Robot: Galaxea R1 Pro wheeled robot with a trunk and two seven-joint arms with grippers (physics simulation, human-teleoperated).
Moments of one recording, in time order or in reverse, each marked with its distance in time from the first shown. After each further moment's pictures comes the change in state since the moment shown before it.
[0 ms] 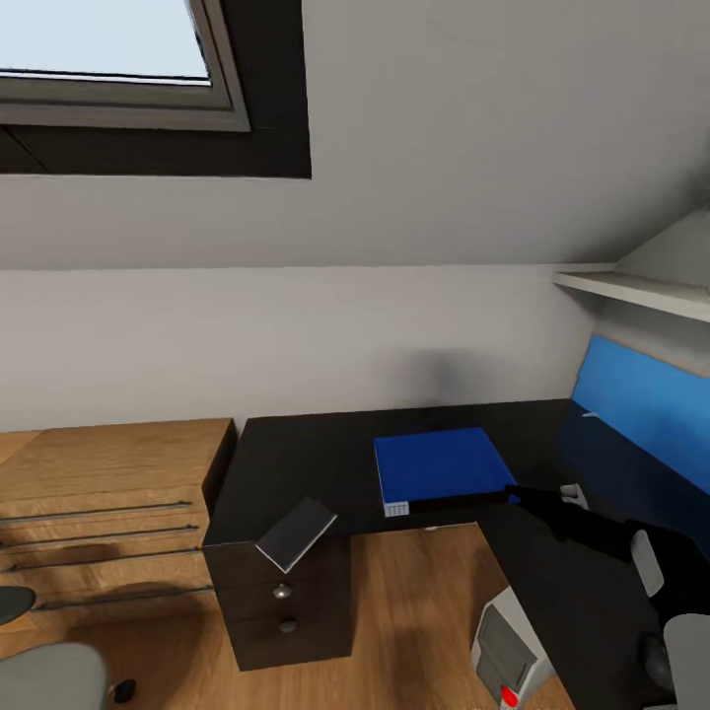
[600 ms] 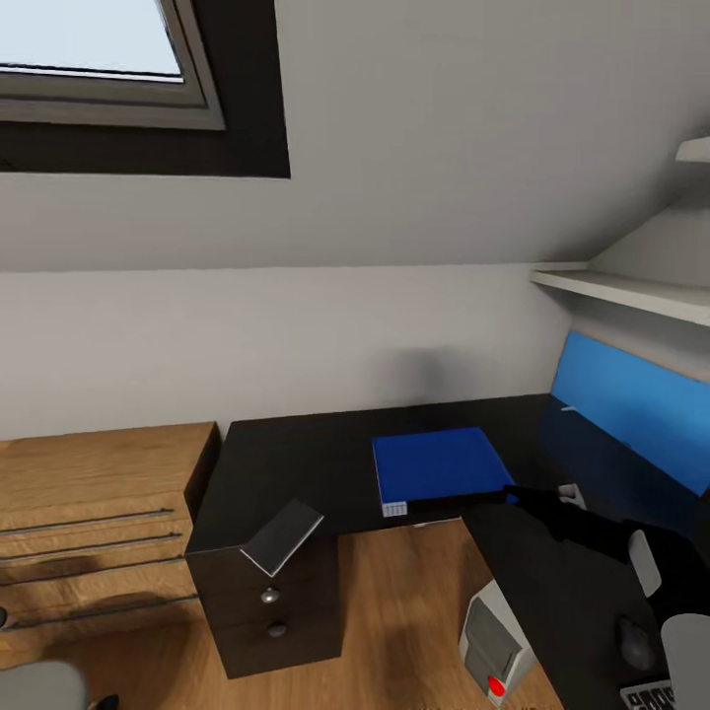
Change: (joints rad) left arm 0.000 0.000 0.000 0.000 0.001 0.000 0.000; right arm 0.000 0.006 0.001 0.000 0.000 0.000 0.000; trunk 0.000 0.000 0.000
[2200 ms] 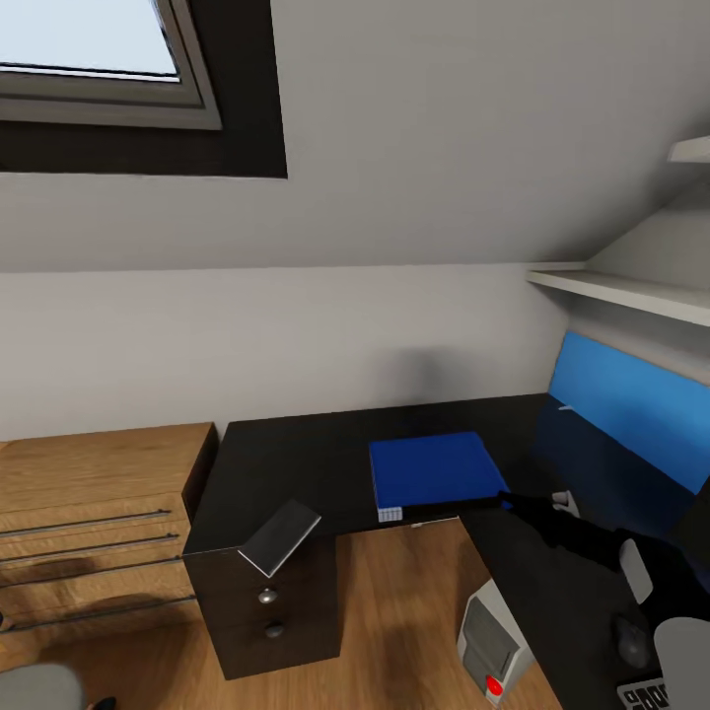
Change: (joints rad) left arm 0.000 0.000 0.000 0.000 0.000 0.000 0.000; right arm 0.000 0.010 0.000 0.072 -0.002 -0.081 0.005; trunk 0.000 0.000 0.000
